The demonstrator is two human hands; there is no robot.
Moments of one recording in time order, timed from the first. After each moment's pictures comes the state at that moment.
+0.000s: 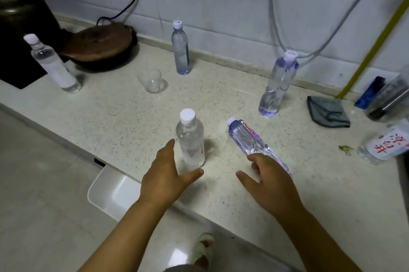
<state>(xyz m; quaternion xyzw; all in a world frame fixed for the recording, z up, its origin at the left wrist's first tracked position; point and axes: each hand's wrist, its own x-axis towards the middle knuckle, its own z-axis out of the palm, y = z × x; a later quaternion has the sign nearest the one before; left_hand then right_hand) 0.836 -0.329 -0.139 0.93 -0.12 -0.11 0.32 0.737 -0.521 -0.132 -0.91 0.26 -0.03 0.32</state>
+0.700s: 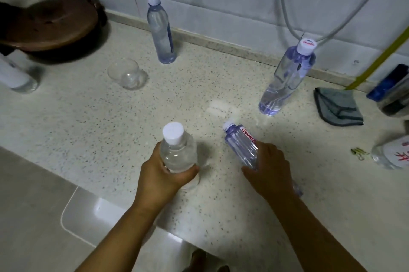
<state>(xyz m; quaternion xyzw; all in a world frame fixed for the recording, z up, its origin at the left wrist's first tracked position) 0.907 -0.363 -0.168 0.85 -0.08 -0.15 0.49 0.822 -0.578 -0.193 -0.93 0.31 0.04 0.20</state>
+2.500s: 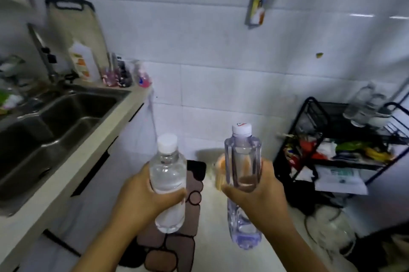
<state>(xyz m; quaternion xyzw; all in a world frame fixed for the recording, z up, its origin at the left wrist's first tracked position) 0.277 -0.408 -0.071 0.41 -0.76 -0.45 0.24 0.102 -0.254 -0.063 -0.31 0.80 -0.50 0.15</state>
